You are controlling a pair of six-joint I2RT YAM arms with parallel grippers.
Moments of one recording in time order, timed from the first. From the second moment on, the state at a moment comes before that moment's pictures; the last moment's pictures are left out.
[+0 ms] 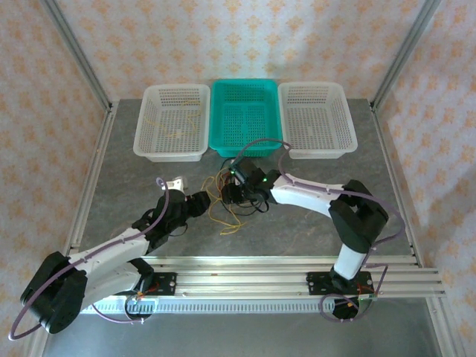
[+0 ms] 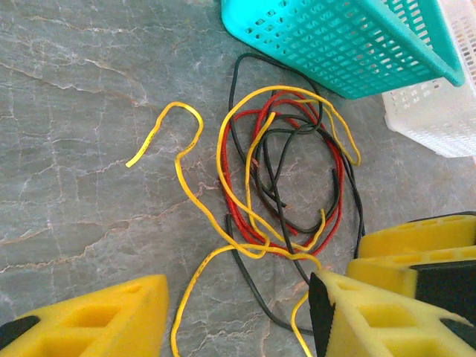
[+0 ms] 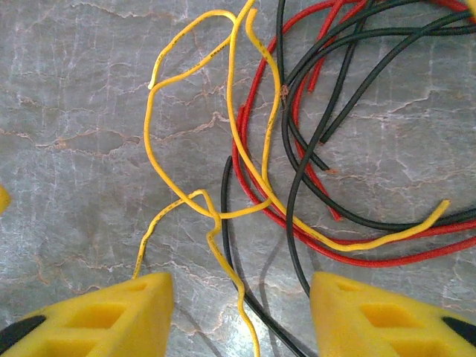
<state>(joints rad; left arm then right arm) -0.55 1.00 0.30 0.15 -0.09 -0.83 0.85 1.74 1.14 -0.39 -0.09 0.56</state>
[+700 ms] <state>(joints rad) -0.55 1.04 0.30 0.19 -0.08 -0.83 0.87 1.86 1.23 -0.41 -0.14 0.55</state>
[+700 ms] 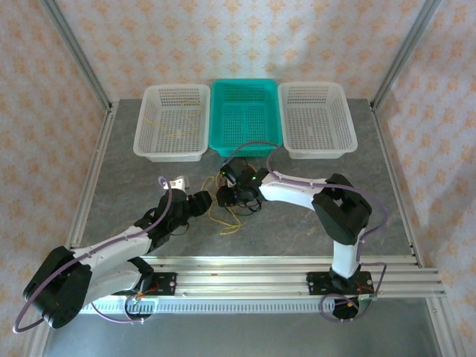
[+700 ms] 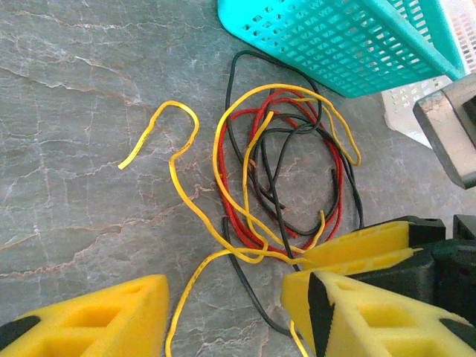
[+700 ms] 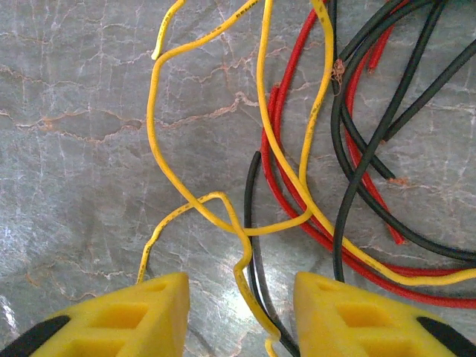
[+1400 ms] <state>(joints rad) -0.55 1.13 0.34 0.19 -0.08 -0.83 0.89 1.86 1.22 -0.41 -0.10 0.52</state>
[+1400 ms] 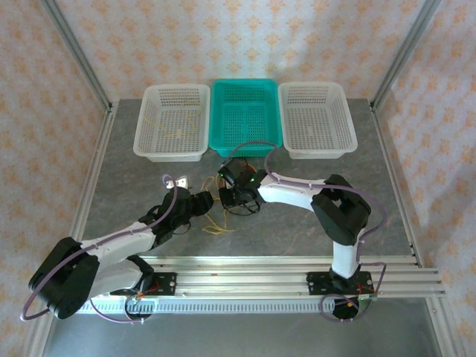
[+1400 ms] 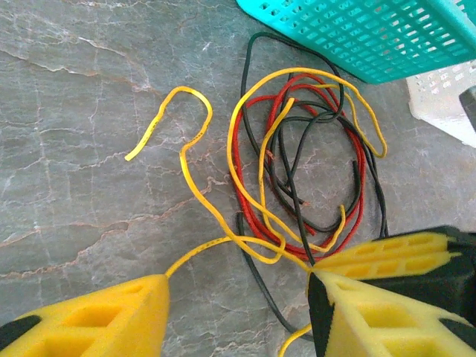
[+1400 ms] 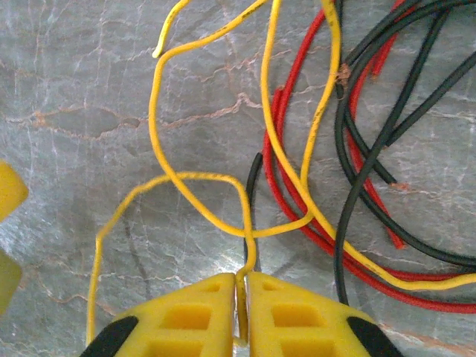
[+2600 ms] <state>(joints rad) -0.37 1.00 0.38 0.15 -0.03 -0.80 0.89 1.61 1.06 -0.20 -0.03 0.49</state>
